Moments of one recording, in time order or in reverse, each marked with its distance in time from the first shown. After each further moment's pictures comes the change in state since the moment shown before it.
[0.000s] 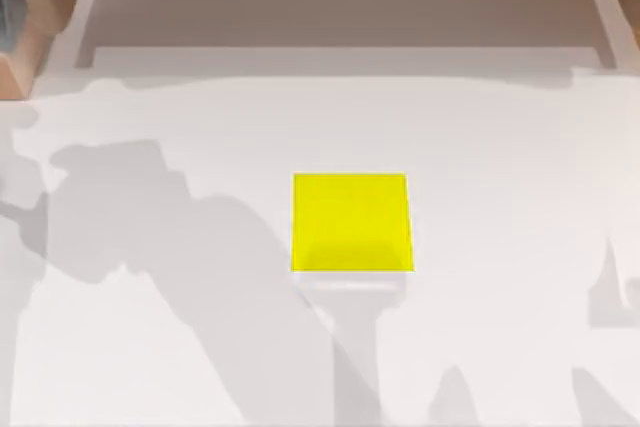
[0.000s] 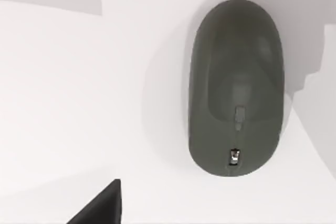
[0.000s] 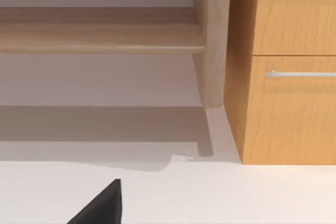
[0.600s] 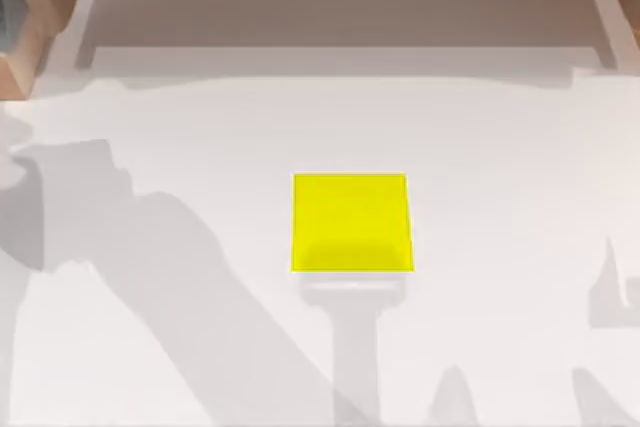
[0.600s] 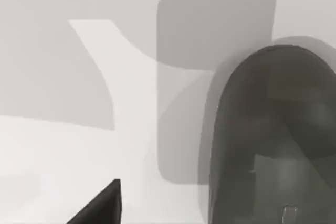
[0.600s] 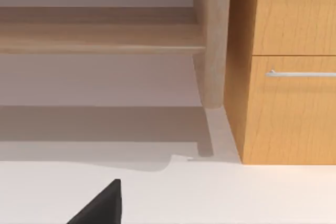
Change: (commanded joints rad) left arm -0.001 0.069 -0.140 0.216 0.001 0.000; right arm 0.000 0.000 0.000 0.000 0.000 0.000
